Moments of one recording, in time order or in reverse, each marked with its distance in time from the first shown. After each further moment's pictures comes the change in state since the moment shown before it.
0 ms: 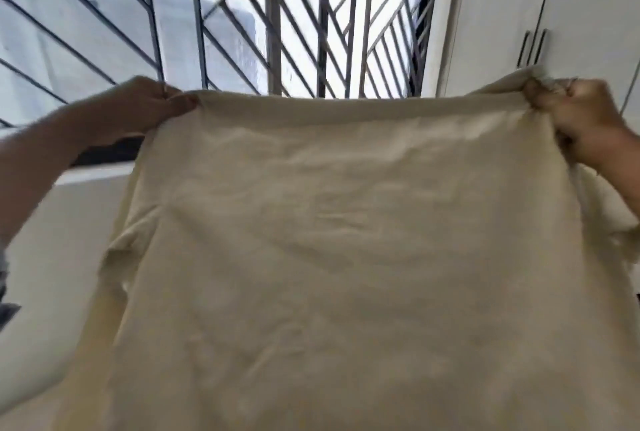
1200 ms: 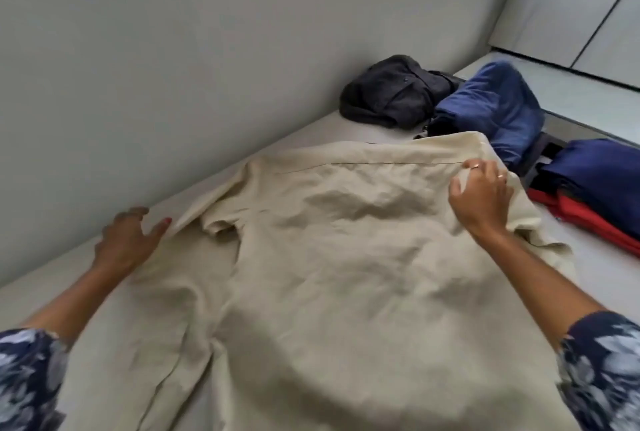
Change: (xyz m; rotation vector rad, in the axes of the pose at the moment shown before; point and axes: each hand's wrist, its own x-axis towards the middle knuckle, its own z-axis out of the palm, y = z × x) left_hand -0.158 -0.266 0.272 0.329 -0.181 -0.616; right_hand -0.181 0.328 0.229 -0.812 -0.303 0.053
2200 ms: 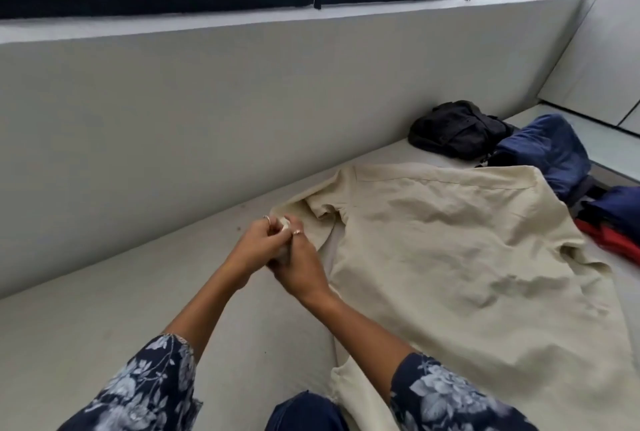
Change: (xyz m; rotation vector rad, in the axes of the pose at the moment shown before) left_hand -0.157 -0.019 -0.091 -0.677 -0.255 0.193; right_hand -0.309 -0.330 -0.020 0.825 -0.696 -0.344
